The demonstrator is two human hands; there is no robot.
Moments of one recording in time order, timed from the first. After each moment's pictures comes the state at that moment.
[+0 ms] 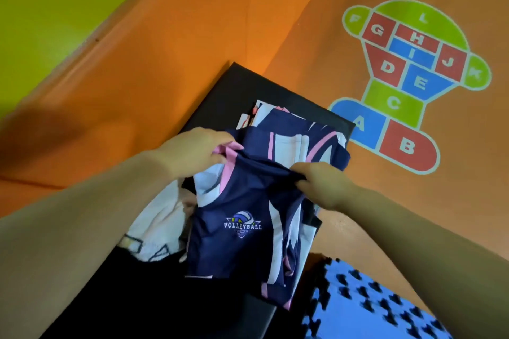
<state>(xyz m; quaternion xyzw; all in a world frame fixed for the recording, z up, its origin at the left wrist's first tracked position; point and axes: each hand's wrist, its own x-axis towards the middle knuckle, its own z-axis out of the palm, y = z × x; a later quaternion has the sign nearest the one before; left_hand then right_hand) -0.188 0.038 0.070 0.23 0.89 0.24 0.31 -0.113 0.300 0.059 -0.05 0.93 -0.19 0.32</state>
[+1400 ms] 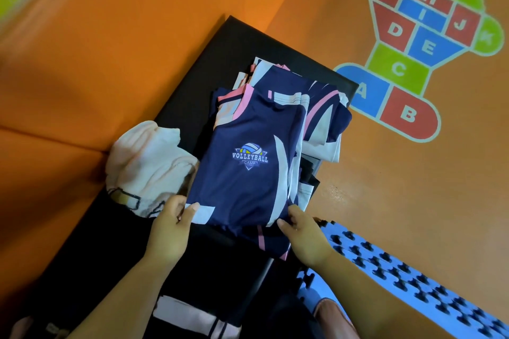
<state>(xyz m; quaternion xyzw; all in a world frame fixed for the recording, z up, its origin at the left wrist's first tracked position) 0.026 0.011 -0.011 -0.22 0.85 0.43 0.20 0.060 0.264 -0.020 0.21 0.78 -0.48 0.35</state>
